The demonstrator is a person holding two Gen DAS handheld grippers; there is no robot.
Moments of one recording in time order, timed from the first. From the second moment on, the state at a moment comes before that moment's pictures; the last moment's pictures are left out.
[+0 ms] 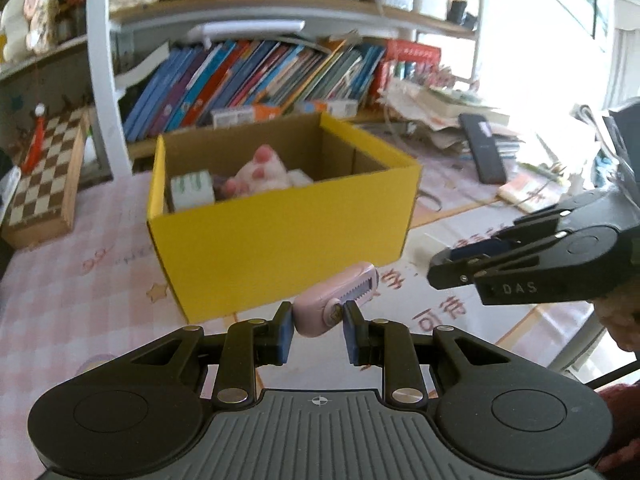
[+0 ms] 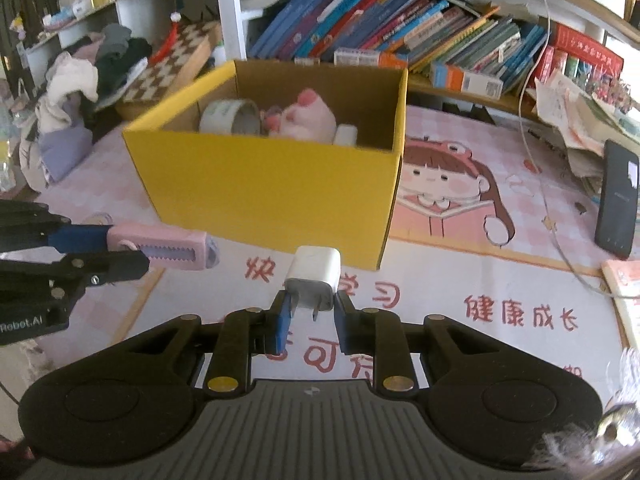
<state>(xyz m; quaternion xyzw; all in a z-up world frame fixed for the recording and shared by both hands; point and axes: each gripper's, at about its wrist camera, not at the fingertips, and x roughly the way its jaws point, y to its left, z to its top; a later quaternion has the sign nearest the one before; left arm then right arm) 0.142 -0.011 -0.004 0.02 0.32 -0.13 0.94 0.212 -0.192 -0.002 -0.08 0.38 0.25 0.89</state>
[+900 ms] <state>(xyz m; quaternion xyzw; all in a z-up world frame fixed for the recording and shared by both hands) 0.216 0.031 0.057 0.06 0.28 -0.13 0.95 0.277 -0.157 0.098 -0.26 0.21 0.34 0.88</state>
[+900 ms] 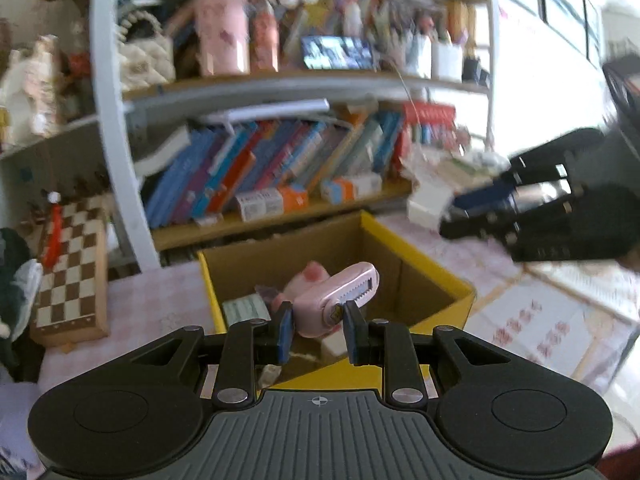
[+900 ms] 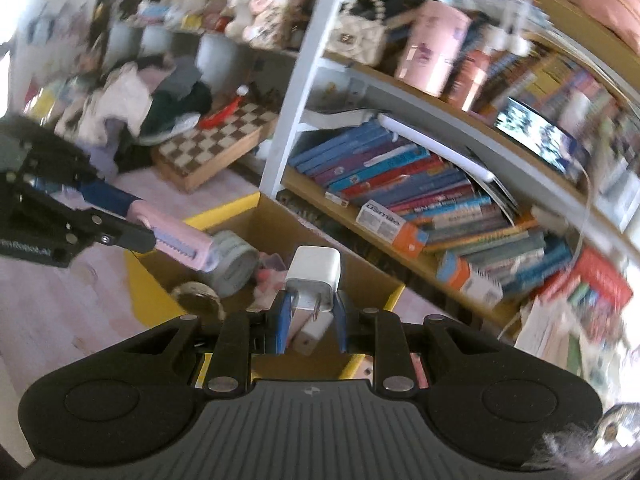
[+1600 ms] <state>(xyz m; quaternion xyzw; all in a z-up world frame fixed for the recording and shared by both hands) 0.306 0.039 0.016 0.05 0.42 -0.15 0.89 0.372 -0.106 0.033 -0.36 0.34 0.46 0.74</state>
